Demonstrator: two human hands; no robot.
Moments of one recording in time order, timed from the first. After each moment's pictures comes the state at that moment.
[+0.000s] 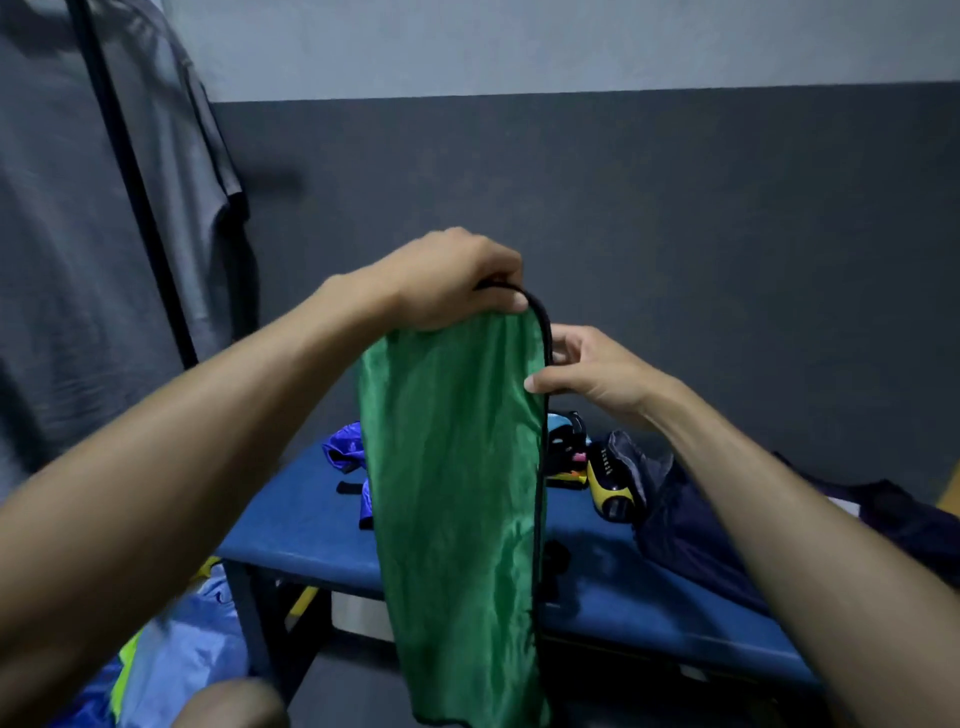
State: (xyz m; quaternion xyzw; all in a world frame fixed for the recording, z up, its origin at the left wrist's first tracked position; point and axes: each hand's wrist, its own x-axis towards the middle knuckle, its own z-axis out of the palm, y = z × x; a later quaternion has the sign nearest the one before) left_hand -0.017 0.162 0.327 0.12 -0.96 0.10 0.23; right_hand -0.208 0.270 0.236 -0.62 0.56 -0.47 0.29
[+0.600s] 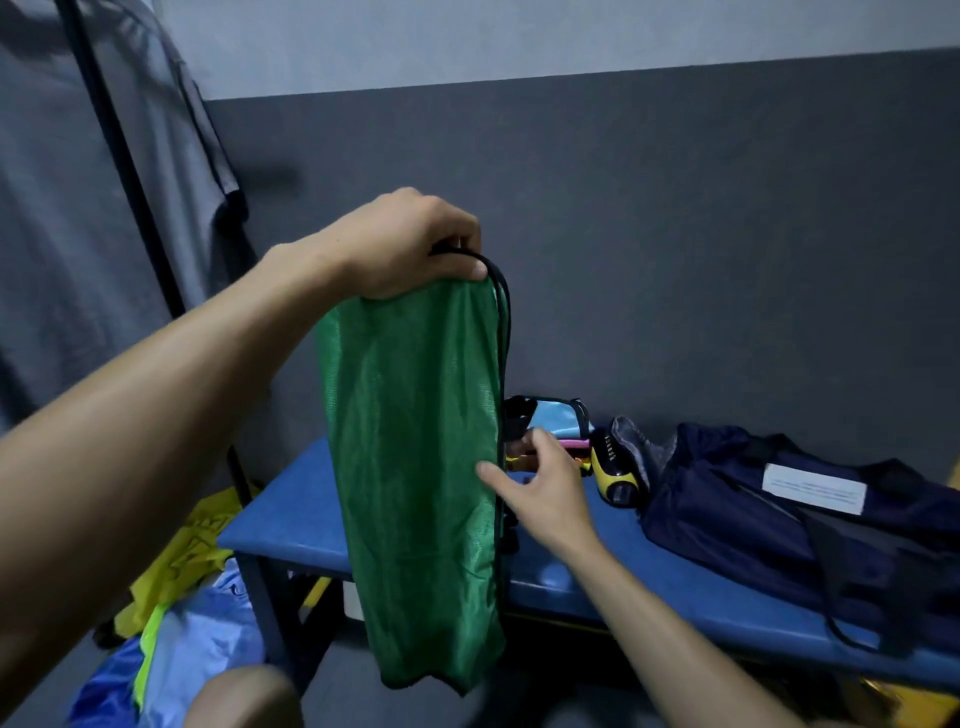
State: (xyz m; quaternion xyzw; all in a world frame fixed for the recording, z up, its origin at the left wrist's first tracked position) left_hand 0.009 0.153 0.343 0.13 -0.95 0.12 0.26; right_hand -0.150 0.262 0.078 -0.49 0.65 -0.57 0.08
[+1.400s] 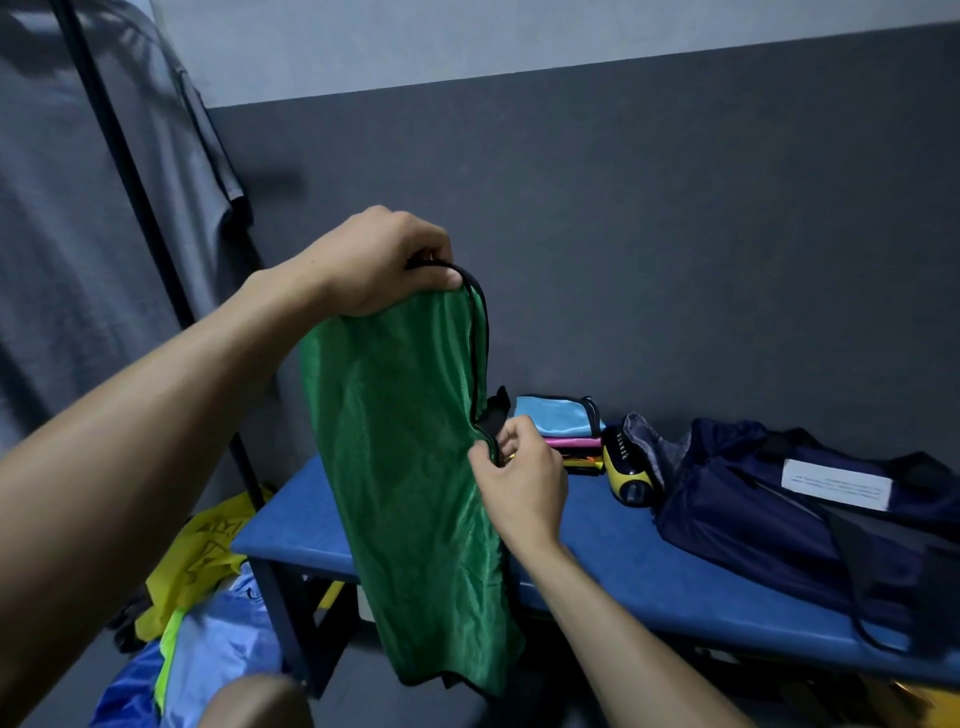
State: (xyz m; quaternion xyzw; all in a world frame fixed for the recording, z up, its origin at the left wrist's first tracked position) left_hand 0.022 0.133 0.329 0.17 -0.94 0.12 0.28; right_hand -0.103 0.241 0.098 -0.40 0.71 -0.58 -0.03
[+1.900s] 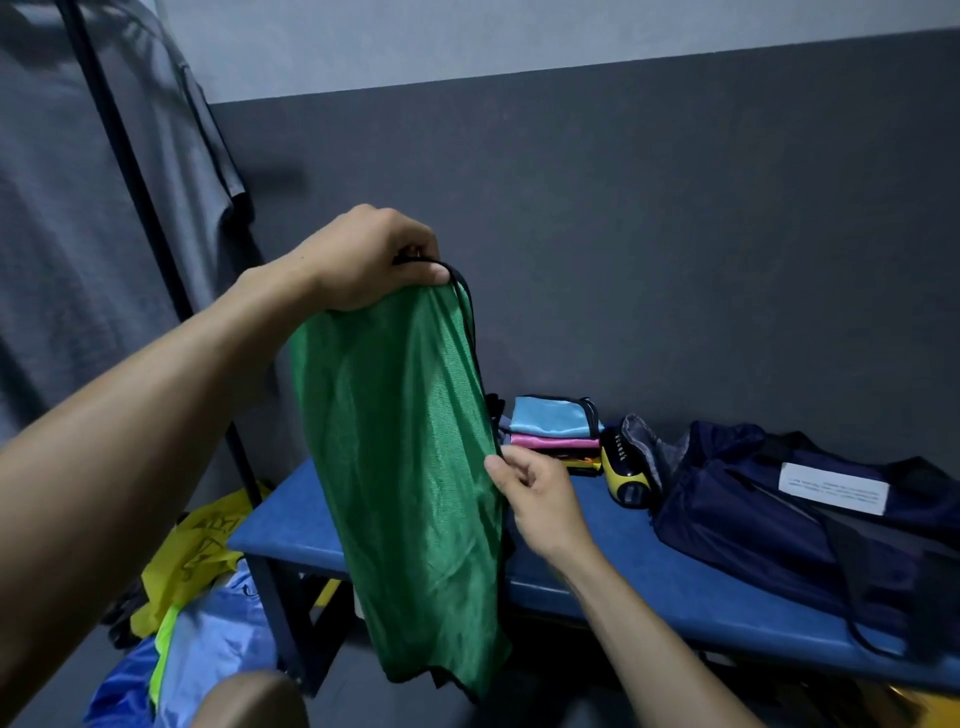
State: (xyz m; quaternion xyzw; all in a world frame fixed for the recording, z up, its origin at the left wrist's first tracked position) left_hand 0.029 0.120 0.329 0.19 -0.94 0.10 0.28; right_hand -0.131 0.262 0.078 -0.51 0.53 -0.64 0.23
